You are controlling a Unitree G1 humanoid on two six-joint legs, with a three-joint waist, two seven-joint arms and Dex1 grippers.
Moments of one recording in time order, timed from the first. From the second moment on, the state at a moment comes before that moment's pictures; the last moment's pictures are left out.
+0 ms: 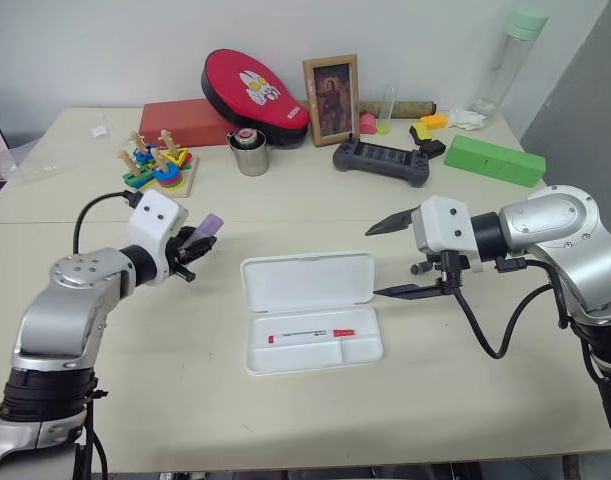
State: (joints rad) left arm -0.38 0.81 0.16 -0.22 -0.33 0.77 -0.64; right arm -0.73 -0.85 0.24 -0.35 0.30 0.47 1.24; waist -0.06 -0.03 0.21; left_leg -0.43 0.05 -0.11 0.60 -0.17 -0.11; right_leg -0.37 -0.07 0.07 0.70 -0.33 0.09
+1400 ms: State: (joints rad) left arm -0.16 0.90 -0.11 -0.55 -0.59 0.69 -1.04; right arm -0.72 -0.88 0.23 -0.34 0.29 0.40 1.30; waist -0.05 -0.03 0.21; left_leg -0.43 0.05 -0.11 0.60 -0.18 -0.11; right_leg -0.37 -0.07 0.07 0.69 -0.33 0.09
